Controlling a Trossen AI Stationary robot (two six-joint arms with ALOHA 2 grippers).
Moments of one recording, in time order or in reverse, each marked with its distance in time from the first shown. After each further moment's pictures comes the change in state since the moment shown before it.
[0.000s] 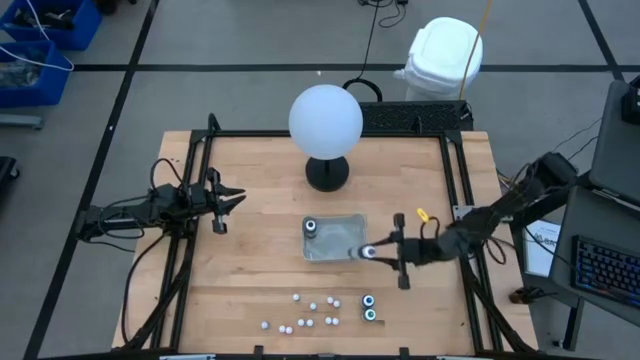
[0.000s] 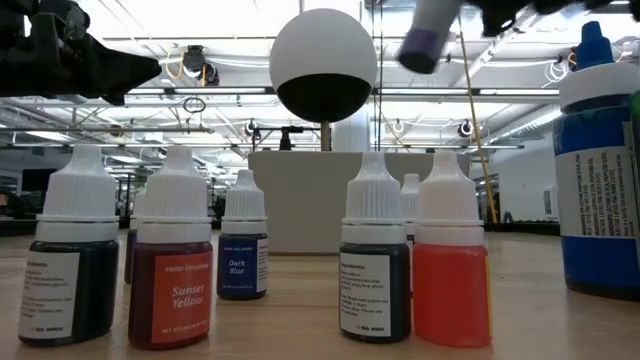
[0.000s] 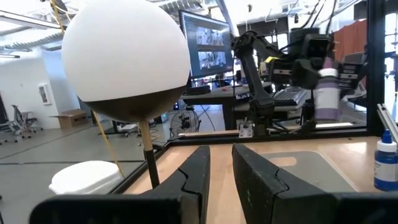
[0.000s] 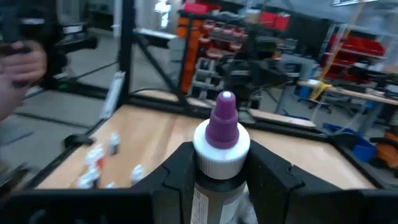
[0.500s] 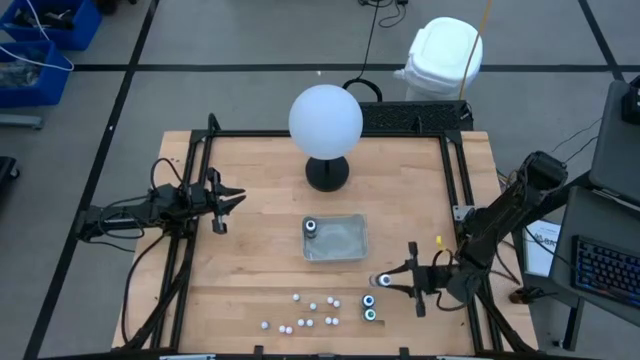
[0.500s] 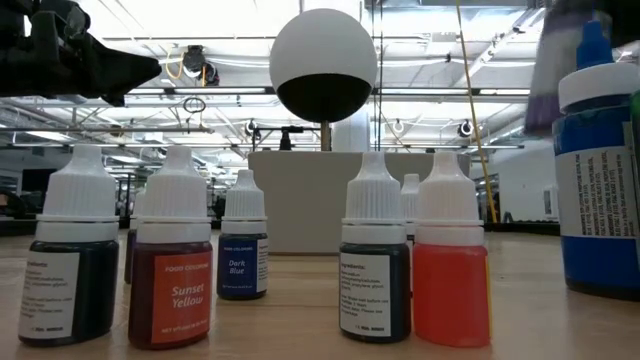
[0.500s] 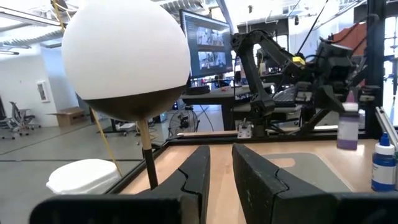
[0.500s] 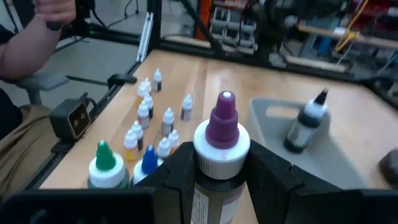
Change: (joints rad) left arm 0.000 0.000 0.000 0.000 0.000 -0.018; right arm 0.351 0.082 0.000 -0.250 0.297 0.293
